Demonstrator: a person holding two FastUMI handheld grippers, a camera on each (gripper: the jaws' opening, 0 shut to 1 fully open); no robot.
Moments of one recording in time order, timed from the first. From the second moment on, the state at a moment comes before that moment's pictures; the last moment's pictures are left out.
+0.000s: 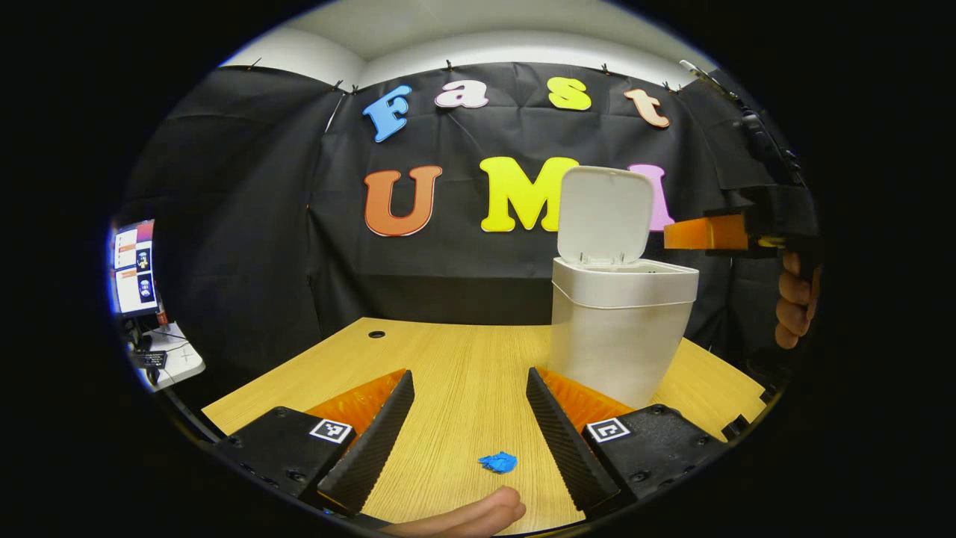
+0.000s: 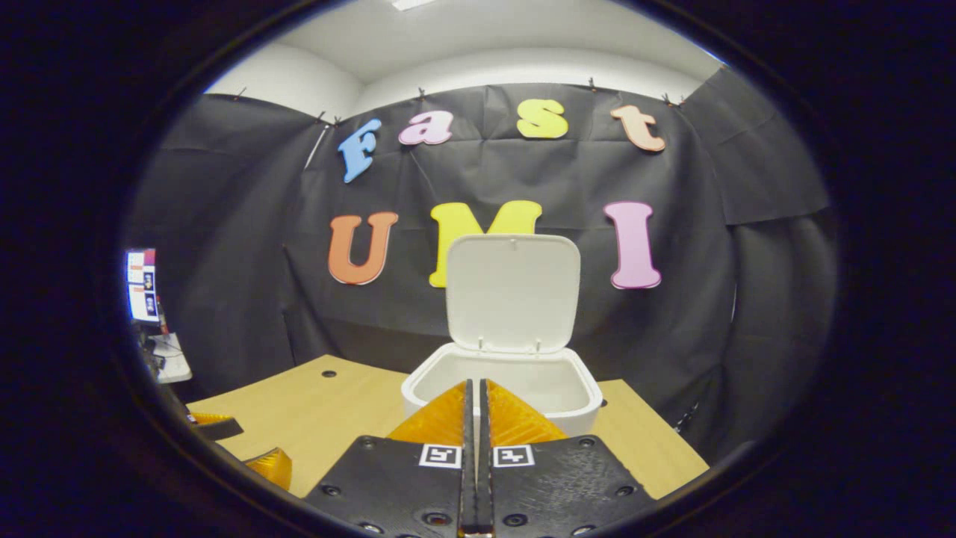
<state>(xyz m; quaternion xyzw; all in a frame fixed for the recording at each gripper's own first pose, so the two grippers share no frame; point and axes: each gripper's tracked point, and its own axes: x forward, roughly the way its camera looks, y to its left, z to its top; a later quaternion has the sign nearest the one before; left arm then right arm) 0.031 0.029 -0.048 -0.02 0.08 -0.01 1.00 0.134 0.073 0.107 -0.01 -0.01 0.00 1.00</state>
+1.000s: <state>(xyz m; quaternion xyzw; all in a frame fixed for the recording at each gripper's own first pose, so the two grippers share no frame) 0.030 0.009 -0.059 0.01 0.10 -0.03 0.99 0.048 0.058 0.029 -0.01 0.00 0.00 1.00</state>
